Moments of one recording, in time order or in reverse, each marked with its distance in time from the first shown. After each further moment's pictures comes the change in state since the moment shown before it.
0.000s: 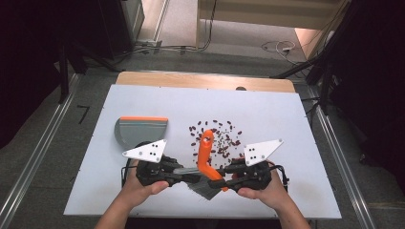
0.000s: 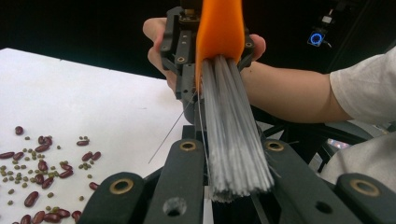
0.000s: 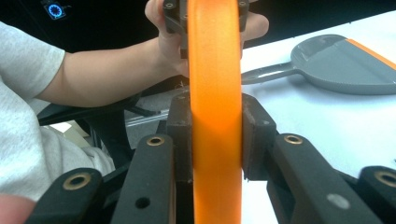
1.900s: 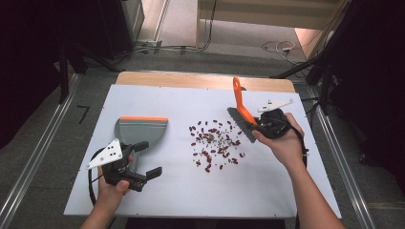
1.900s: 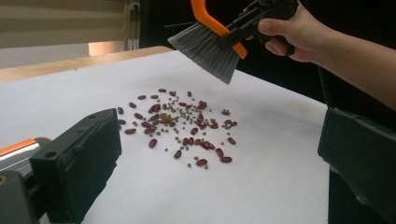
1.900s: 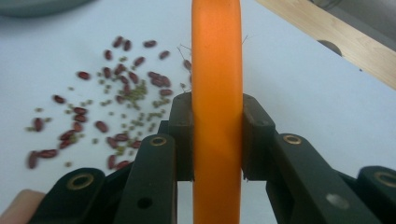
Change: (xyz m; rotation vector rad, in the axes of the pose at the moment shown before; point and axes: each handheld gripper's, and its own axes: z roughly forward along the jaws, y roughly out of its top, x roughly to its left) left arm -0.004 -0.056 -0.075 -0.130 0.579 -0.103; right arm -0.113 0.012 -0.063 0.326 -0.853 0.209
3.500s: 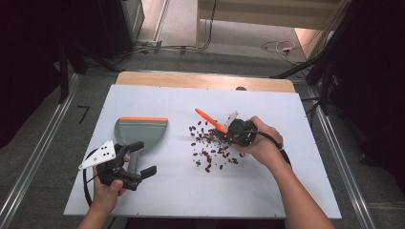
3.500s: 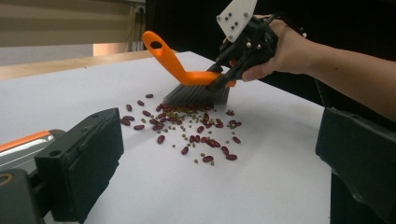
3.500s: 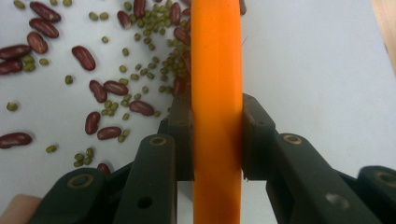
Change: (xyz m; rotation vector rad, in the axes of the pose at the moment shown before) left arm 0.006 -0.004 -0.009 -0.019 0.008 -0.025; right arm 0.056 0.016 0.062 0.316 -0.094 -0.406
